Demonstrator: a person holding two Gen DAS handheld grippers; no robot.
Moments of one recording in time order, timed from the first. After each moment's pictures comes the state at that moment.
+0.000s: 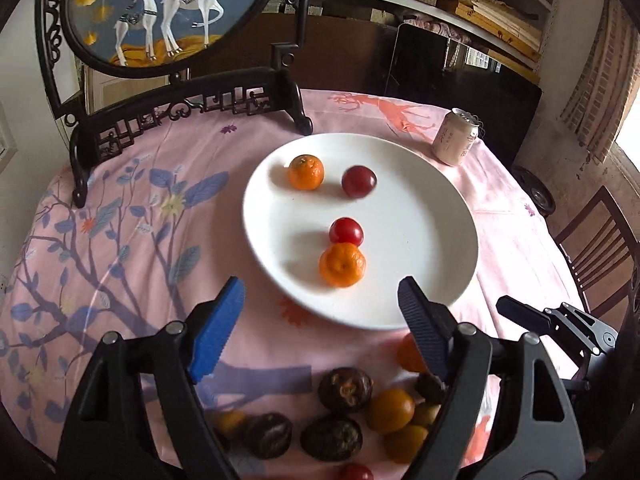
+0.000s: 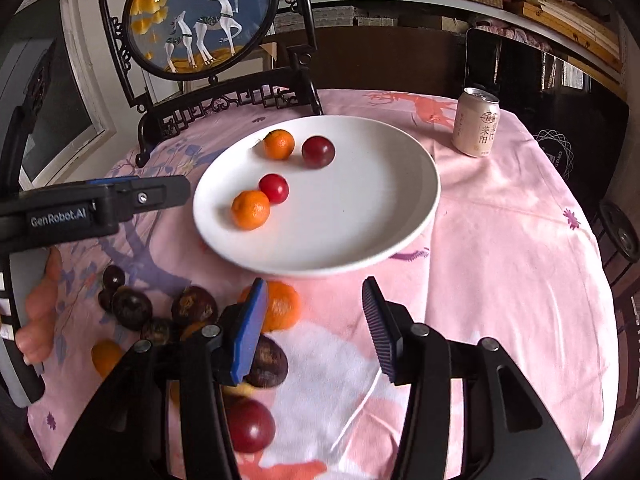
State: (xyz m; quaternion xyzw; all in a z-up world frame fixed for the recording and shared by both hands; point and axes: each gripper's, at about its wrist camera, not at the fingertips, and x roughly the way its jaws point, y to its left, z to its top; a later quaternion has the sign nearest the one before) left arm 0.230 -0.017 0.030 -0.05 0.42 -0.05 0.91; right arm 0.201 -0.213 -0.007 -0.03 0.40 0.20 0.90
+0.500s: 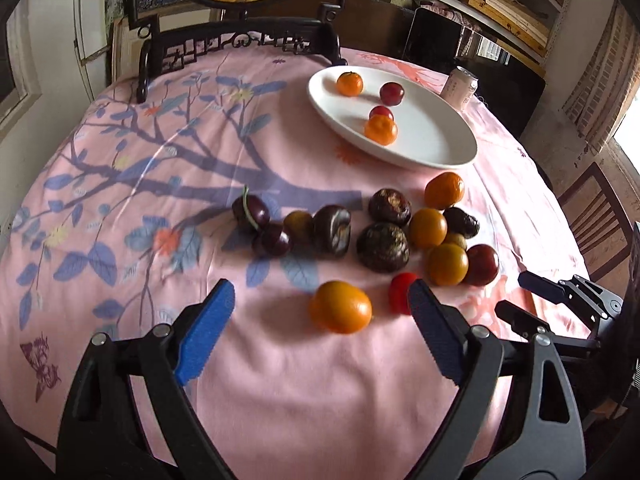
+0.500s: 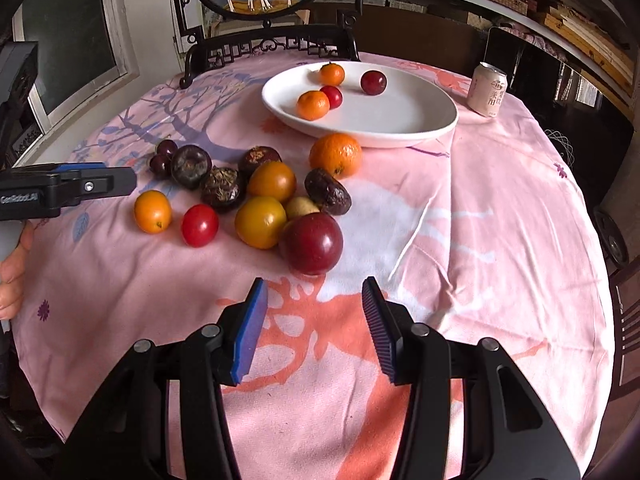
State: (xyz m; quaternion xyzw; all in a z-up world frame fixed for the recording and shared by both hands) left arm 0.094 0.032 -0.010 -0.08 0.45 -0.03 0.89; right arm 0.100 -0.197 -0.036 -0.09 0.43 0.21 0.87
